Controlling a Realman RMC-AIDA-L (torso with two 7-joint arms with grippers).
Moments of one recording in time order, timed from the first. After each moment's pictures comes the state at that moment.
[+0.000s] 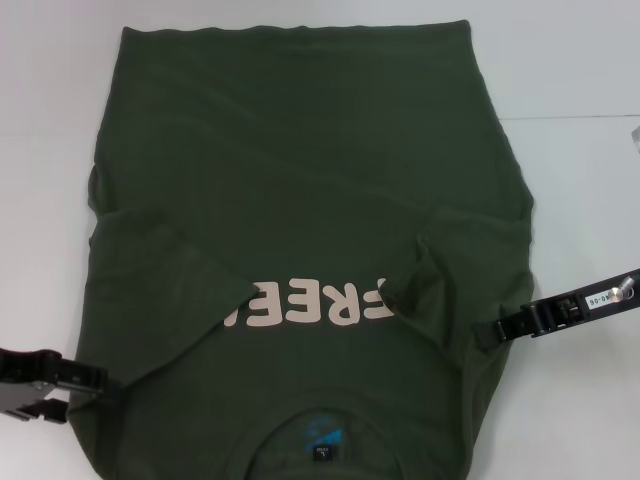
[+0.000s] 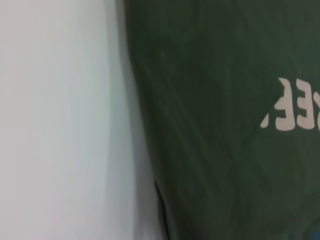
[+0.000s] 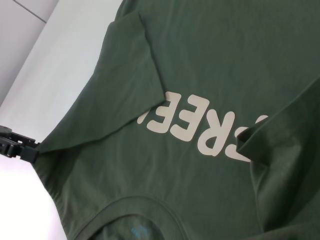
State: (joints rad) left arm -0.61 -2.04 0.53 0.97 2.74 1.79 -2.57; right arm 0.66 2.03 -0.73 -0.81 -2.42 -1.65 2.29
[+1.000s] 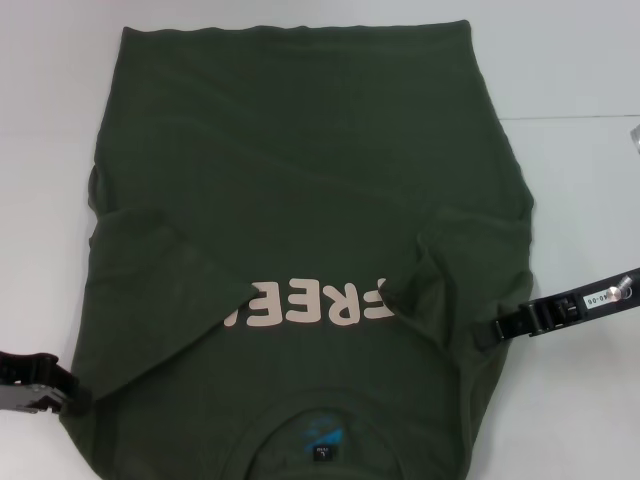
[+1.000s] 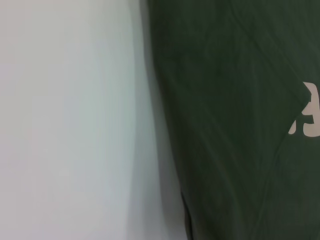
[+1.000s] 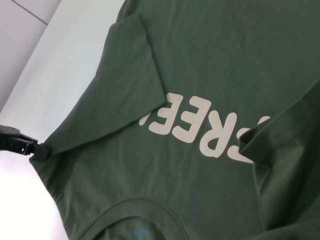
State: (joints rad) left arm -0.60 -2.04 0.55 0.96 2.77 1.73 -2.56; right arm 0.66 2.03 -0.73 -0.81 -2.42 -1.65 2.29
